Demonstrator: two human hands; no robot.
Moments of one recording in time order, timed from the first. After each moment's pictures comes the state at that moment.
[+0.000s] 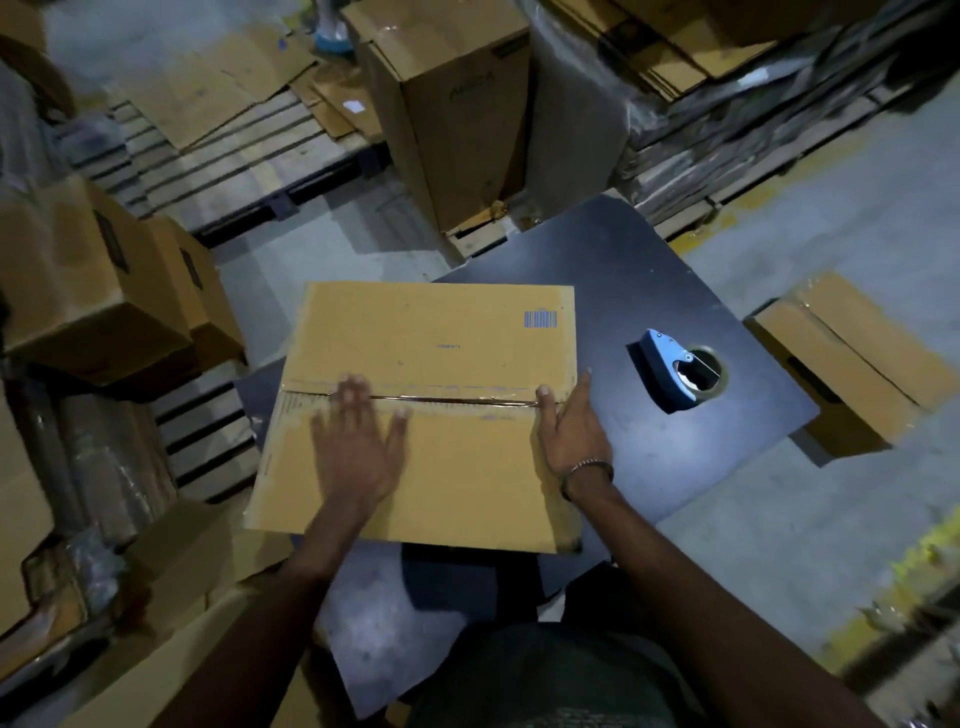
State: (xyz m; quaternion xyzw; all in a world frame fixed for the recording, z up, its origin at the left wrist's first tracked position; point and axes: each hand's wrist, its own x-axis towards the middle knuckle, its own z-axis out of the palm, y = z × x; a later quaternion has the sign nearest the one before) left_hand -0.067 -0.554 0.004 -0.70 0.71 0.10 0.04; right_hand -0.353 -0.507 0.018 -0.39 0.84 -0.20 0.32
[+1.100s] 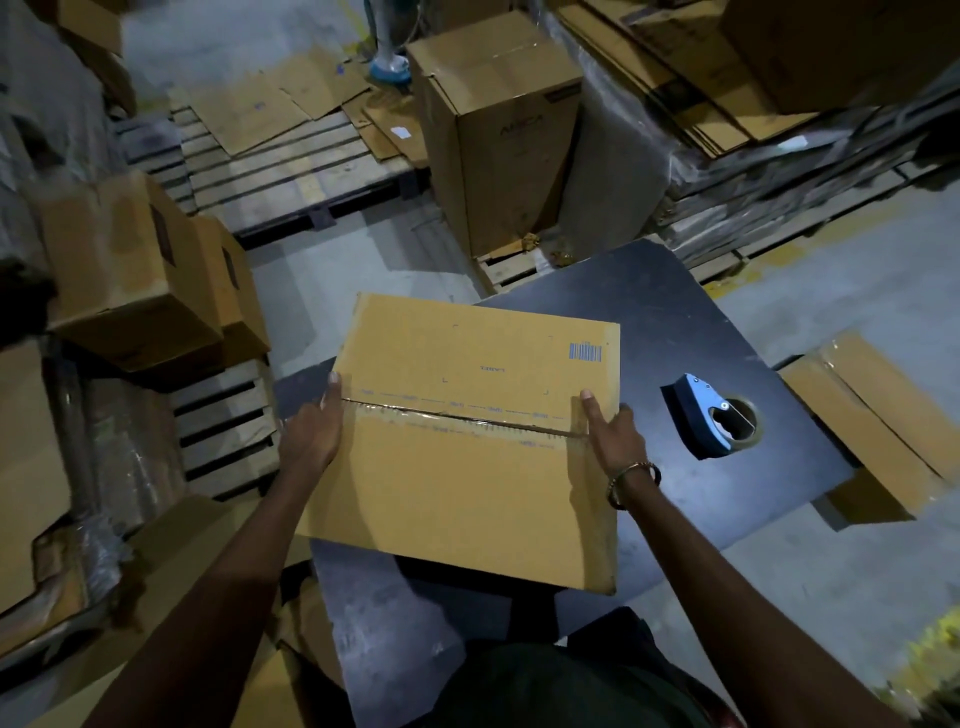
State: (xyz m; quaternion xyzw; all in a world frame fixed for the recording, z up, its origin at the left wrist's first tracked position) left_hand 0.029 -0.625 0.025 -0.83 0.46 0.30 -0.08; right_hand -0.365 -0.545 0.022 -0.28 0.82 -0.28 0.41
